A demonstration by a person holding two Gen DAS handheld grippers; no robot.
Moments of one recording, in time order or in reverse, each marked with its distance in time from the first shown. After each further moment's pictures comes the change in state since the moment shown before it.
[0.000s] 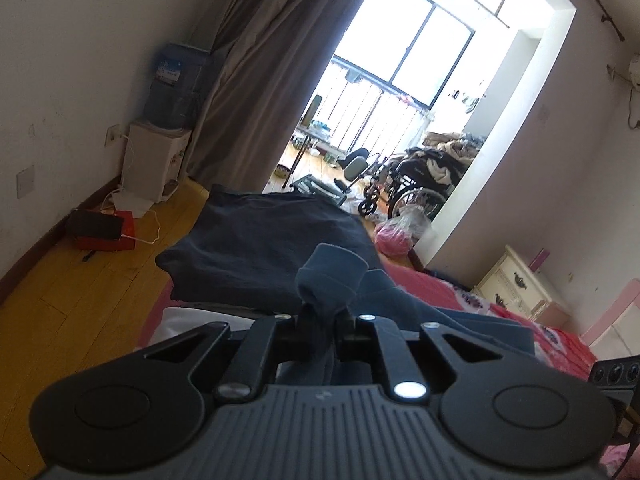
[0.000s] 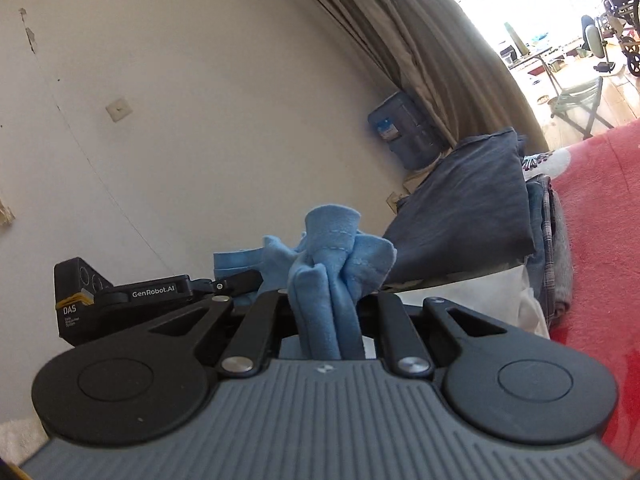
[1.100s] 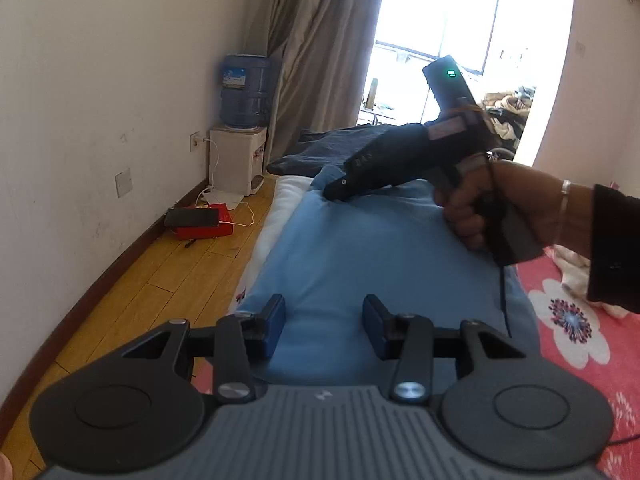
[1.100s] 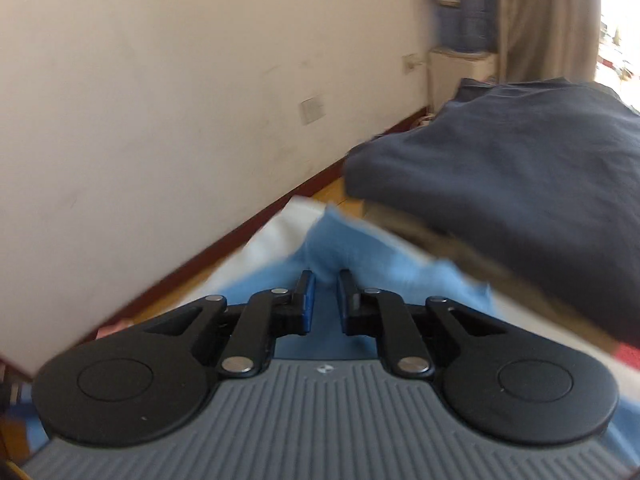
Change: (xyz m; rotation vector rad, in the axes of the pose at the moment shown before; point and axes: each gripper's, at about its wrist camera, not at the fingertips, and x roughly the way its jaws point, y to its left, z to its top) left arm -0.128 0.008 -0.154 0.129 -0.045 0.221; right arm 0.222 0.081 -0.027 -0.429 0.552 -0.192
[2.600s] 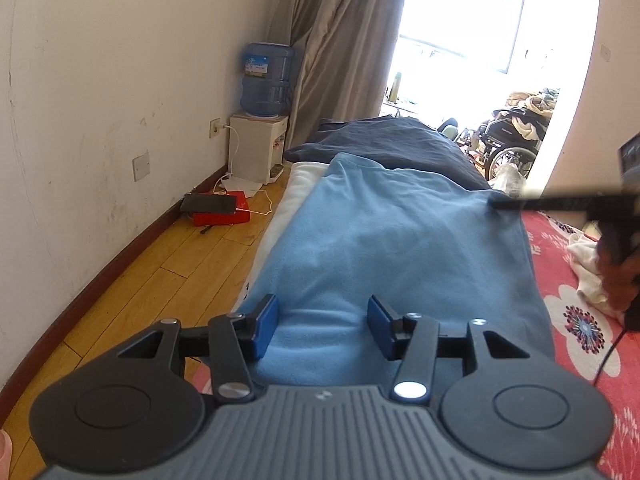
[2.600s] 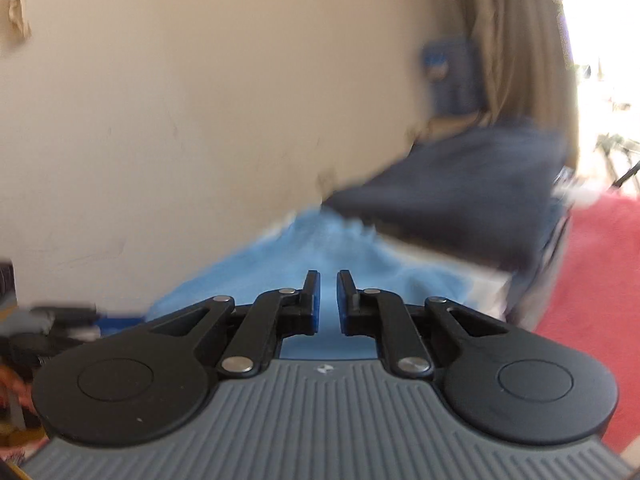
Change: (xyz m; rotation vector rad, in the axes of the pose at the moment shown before) left arm 0.012 -0.002 0.002 -0.048 0.039 0.046; right arm -0.163 -0.057 -0.129 -0.029 -0.188 0.066
